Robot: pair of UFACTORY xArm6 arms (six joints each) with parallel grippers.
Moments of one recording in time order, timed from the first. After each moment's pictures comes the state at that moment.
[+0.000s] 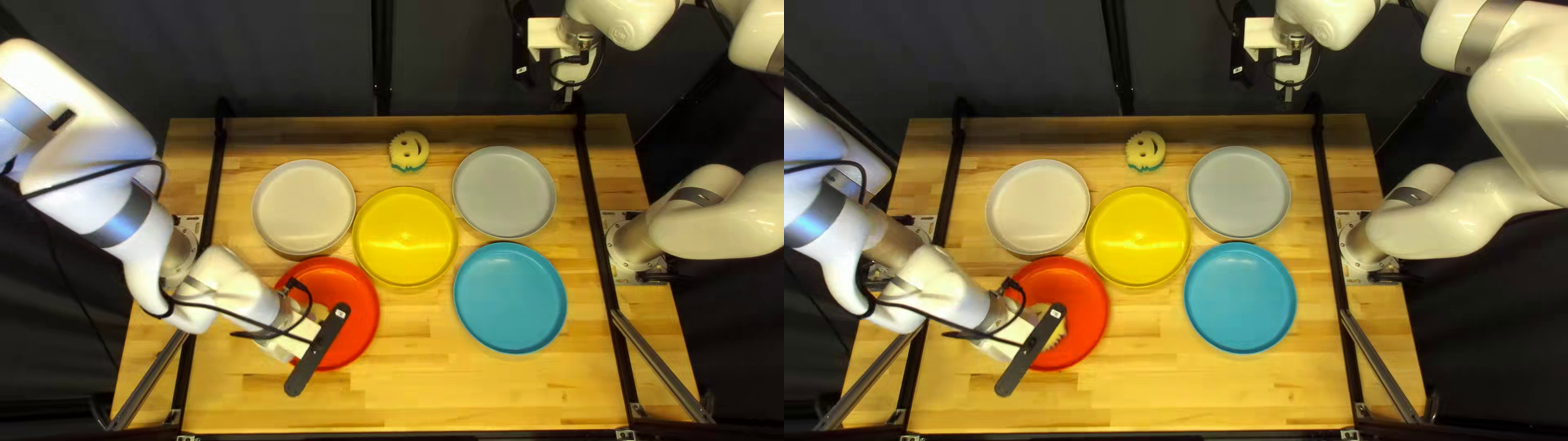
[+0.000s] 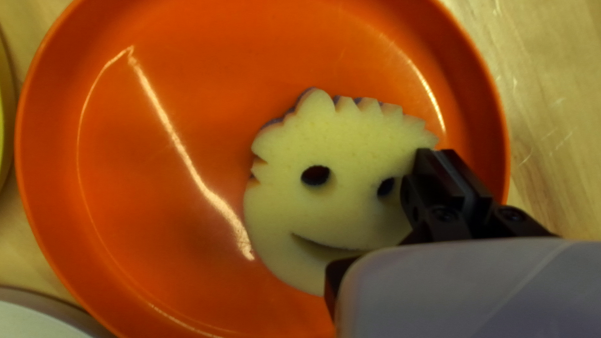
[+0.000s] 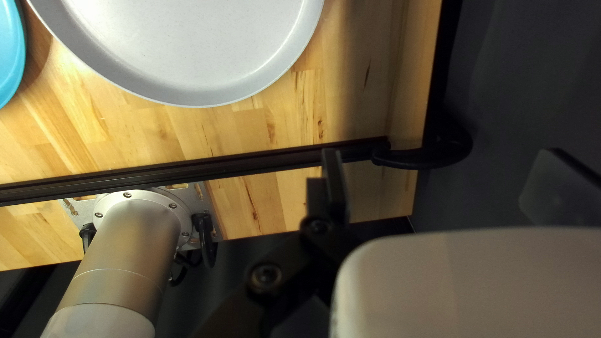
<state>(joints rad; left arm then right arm) -0.56 -0.20 -0.27 -0.17 0.25 0.12 -0.79 -0.41 -0.78 -0.16 1.24 -0.65</state>
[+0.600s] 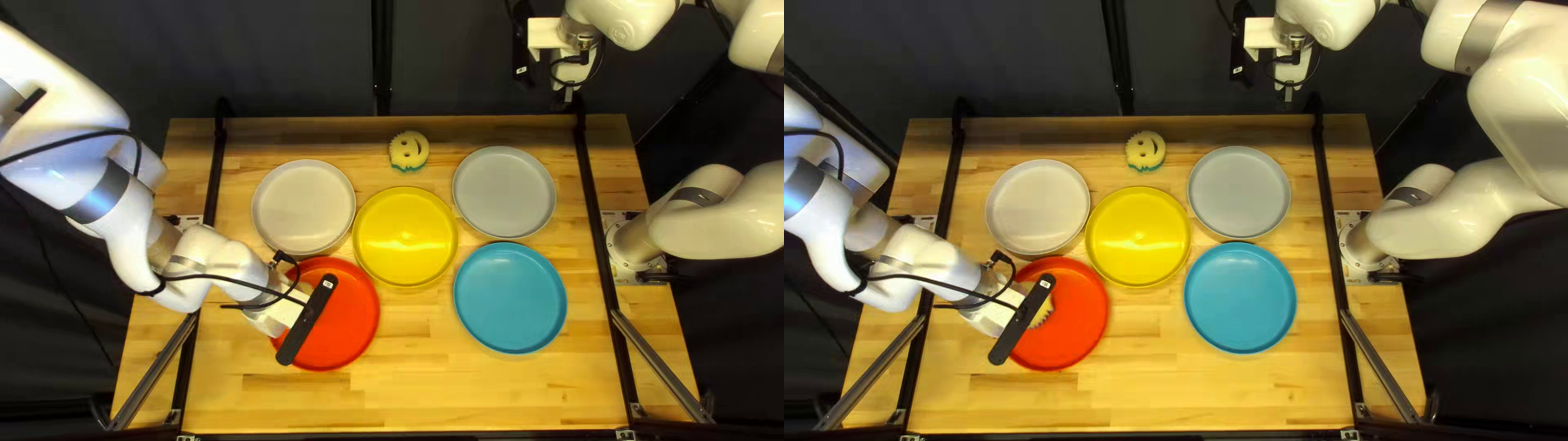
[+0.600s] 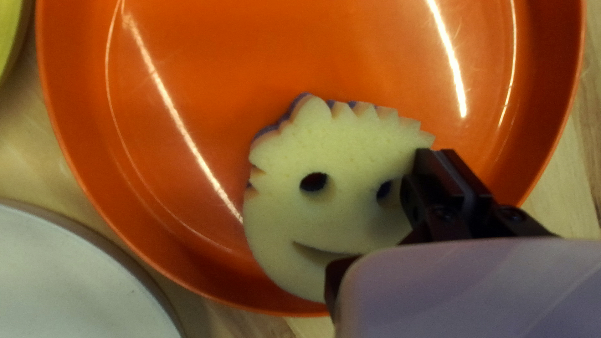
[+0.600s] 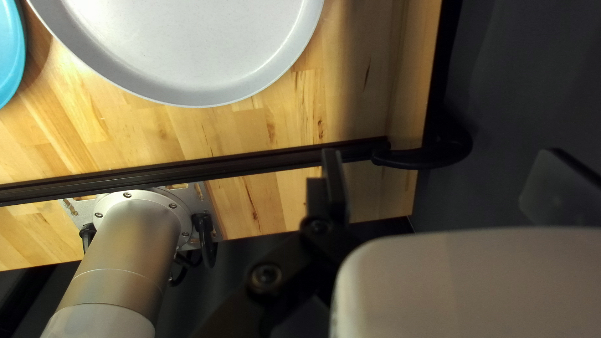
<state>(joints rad) -0.59 -0.06 -0.42 -0.17 0.23 0.12 -0.79 -0.41 -0.78 -0.16 1.24 -0.65</state>
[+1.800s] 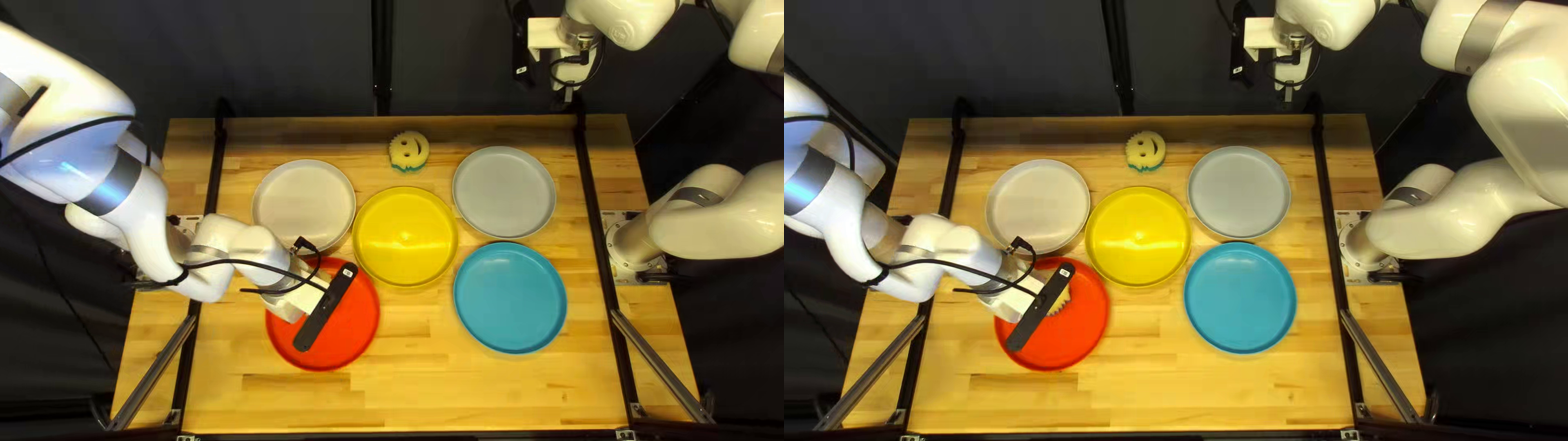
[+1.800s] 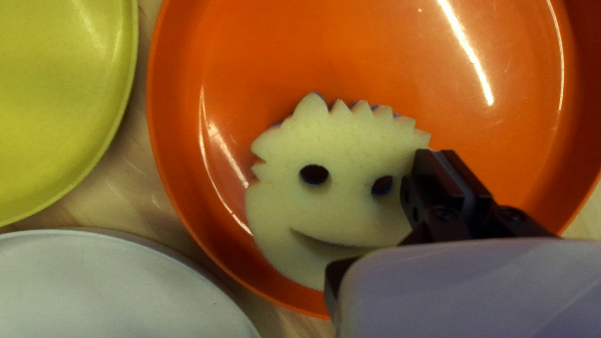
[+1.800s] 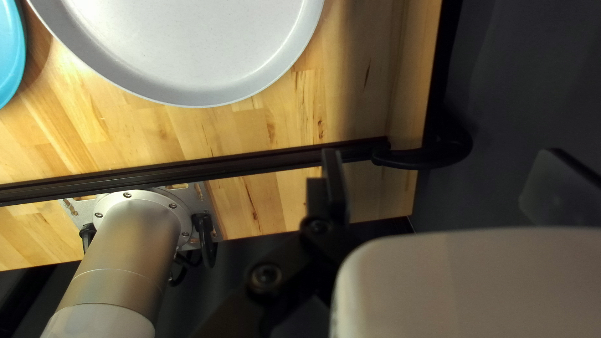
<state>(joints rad) -0.46 -0.05 -0.45 -0.23 0.29 0.34 -0.79 -0.41 -0.78 -0.16 1.24 -0.65</state>
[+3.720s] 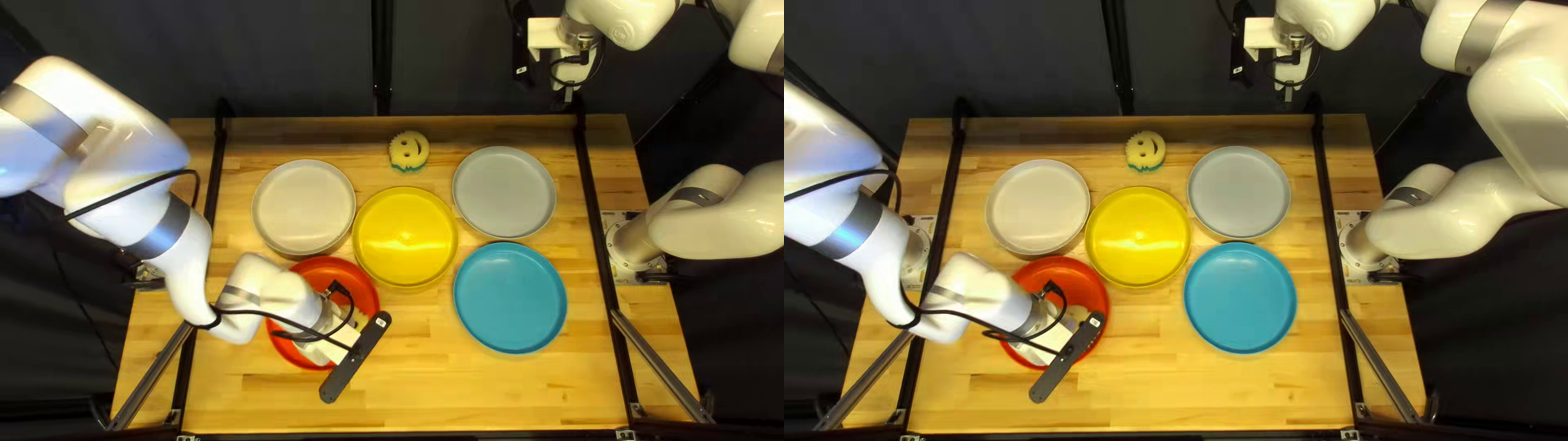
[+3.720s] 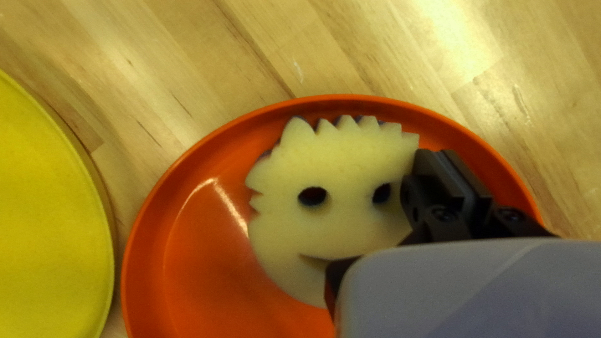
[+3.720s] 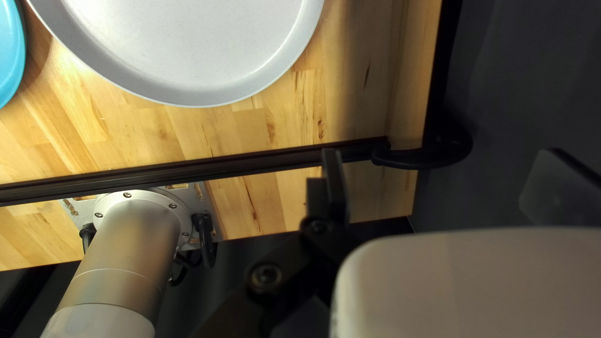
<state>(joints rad) -0.53 0.01 -0.51 -0.18 0.24 0.28 -0.79 -0.41 -0.78 -0.16 1.24 -0.65</state>
